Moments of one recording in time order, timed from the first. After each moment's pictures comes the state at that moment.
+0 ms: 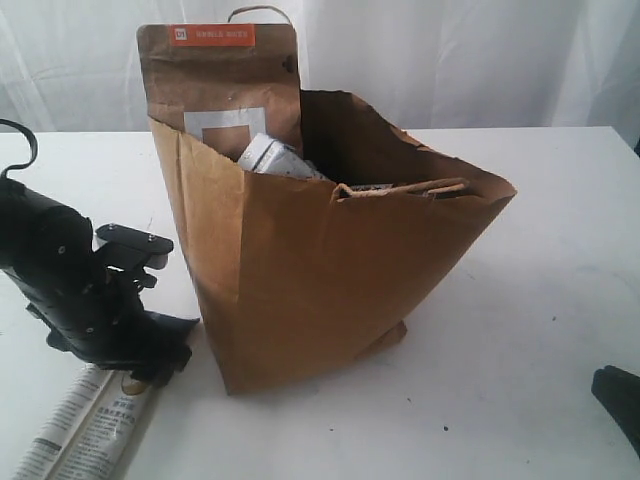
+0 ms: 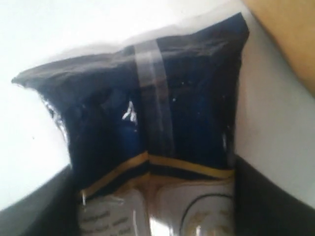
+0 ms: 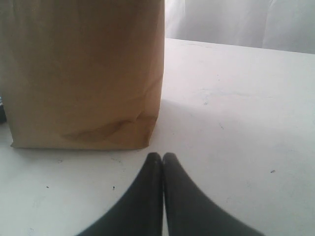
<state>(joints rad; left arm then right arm) -0.49 1.72 -0.84 0.06 0.53 -0.12 0.45 0.15 -0.01 -0.05 0.17 0.04</state>
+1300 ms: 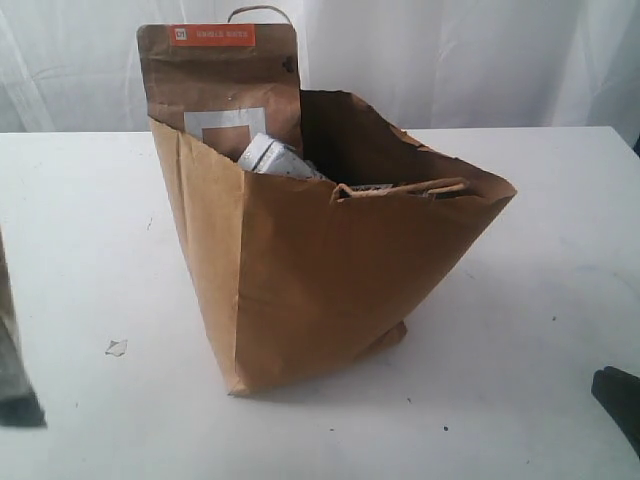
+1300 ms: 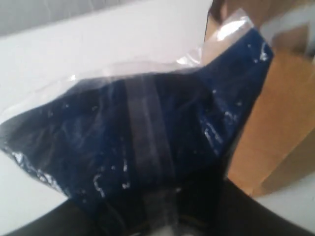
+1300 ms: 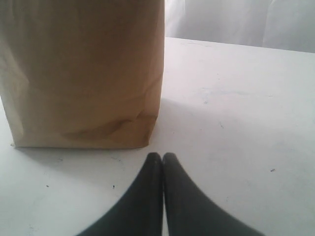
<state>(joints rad) -0.49 0.79 -0.97 0.16 0.87 -0.15 0.45 0.15 -0.01 -0.05 0.18 0.04</state>
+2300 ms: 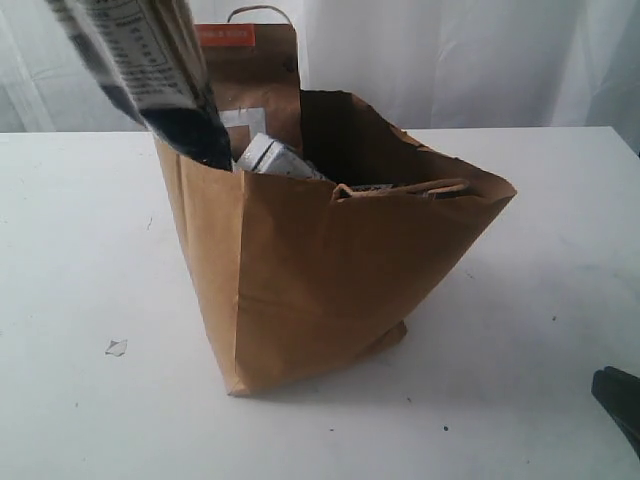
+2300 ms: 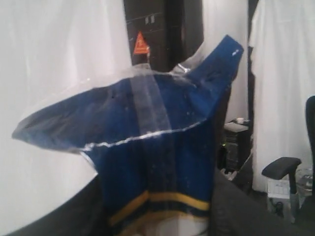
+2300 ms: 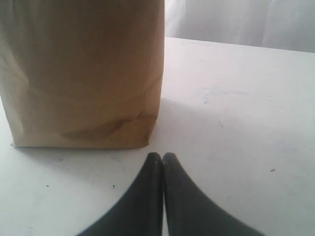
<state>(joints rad) -0.49 0.85 -1.23 -1.30 0.54 1.24 0.45 0.15 -0.01 -0.05 0.18 0.04</state>
